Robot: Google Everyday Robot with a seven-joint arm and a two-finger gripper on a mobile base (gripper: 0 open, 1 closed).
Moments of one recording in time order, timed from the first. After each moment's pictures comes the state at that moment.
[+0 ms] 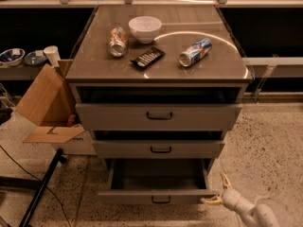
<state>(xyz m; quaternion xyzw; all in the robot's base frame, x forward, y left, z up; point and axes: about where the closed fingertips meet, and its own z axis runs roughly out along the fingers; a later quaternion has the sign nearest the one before) 0.557 -0.322 0.186 -0.31 0.70 0.23 0.60</state>
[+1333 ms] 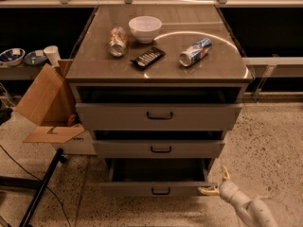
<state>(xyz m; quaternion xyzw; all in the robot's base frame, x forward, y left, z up) 0.600 -0.325 0.202 -0.27 0.71 0.18 0.62</state>
